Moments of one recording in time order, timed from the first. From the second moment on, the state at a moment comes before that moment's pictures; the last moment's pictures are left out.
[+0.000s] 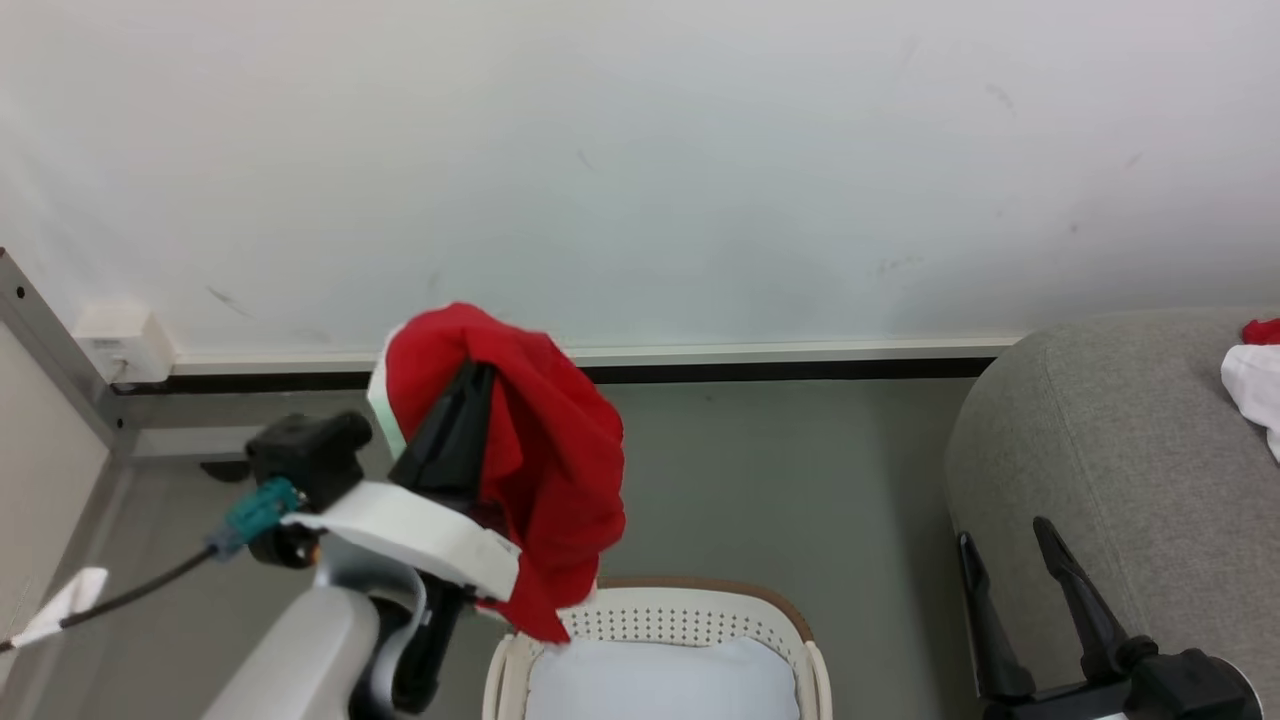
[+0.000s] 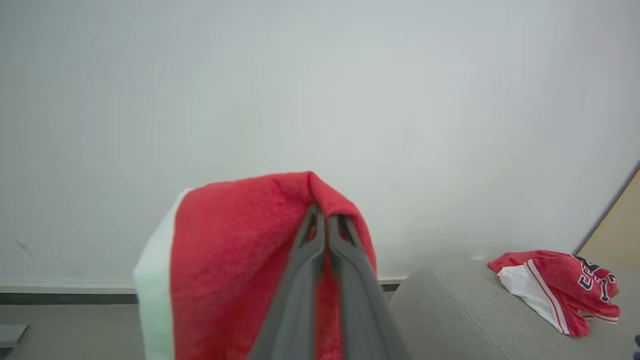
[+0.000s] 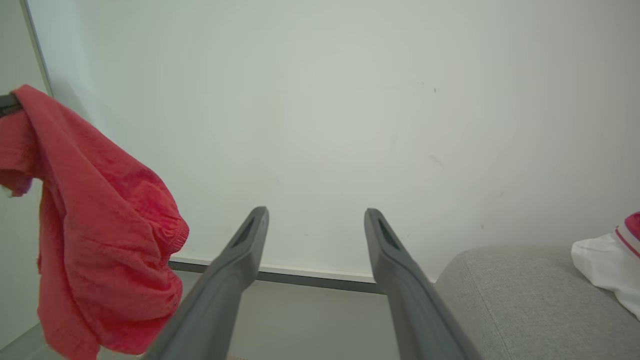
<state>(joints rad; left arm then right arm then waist) -0.39 0.27 -0.45 0.10 -0.63 0.12 -0.14 -0.01 -0.05 0.13 0.09 0.21 0.13 -0.26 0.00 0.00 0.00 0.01</state>
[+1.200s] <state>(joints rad) -0.52 0.32 -0.47 -0.17 -0.59 0.18 0.00 -0.38 -0.05 0.66 0.16 0.28 0.13 -0.26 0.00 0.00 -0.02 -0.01</state>
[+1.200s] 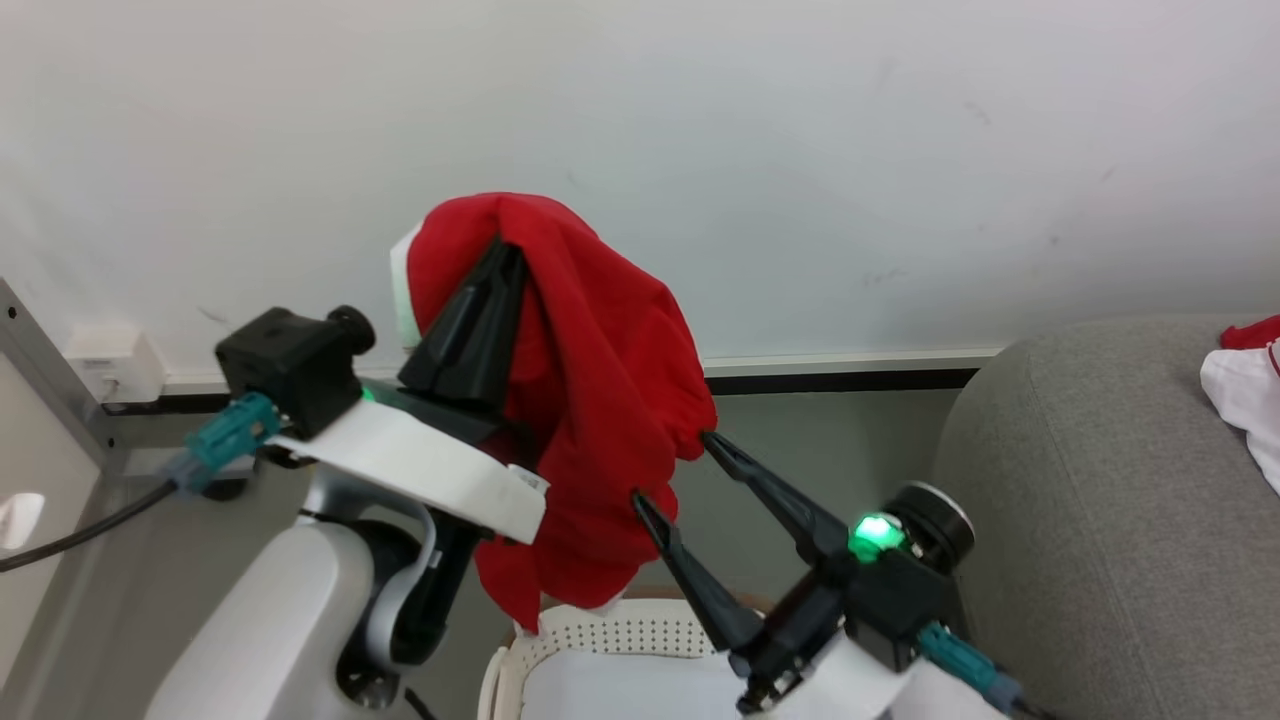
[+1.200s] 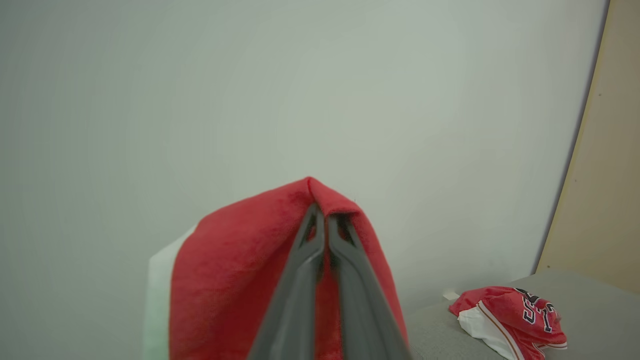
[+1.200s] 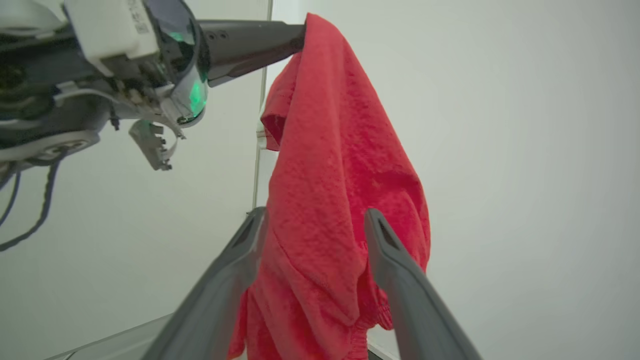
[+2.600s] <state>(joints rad) -0.50 0.29 -0.54 -0.10 -0.59 0.17 -0.01 -0.66 -0.05 0.72 0.42 0.59 0.13 -0.26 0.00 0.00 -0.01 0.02</state>
